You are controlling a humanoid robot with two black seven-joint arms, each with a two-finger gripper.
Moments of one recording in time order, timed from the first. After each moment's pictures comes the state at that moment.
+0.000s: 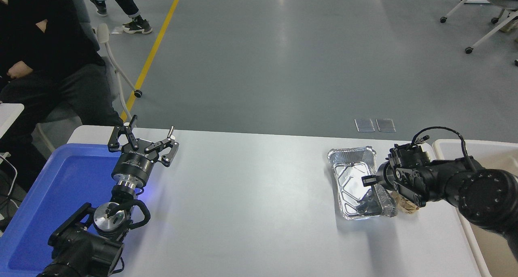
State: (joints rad) left arm -0.46 0.09 -1.20 -0.58 -0.23 -0.66 -0.08; right arm 1.13 -0.15 -0.91 0.45 -0.67 0.31 0.04
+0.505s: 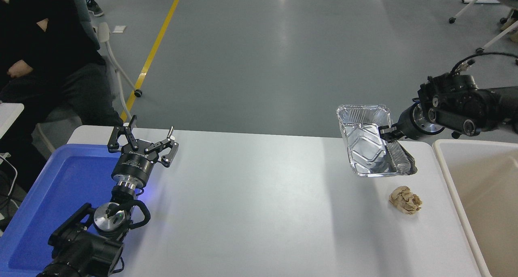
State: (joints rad) left arm -0.46 0.09 -1.20 -0.58 -0.23 -0.66 -0.08; right arm 1.65 -0.43 -0.92 0.83 -0.66 0.59 0.04
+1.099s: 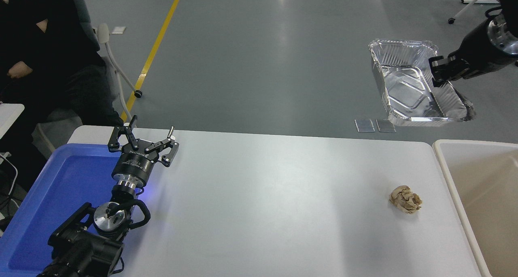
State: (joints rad) left arm -0.46 0.10 -1.20 -0.58 -0.23 -0.66 -0.08; right arm 2.05 -0.65 -1.00 0.96 -0.65 0.77 0.03
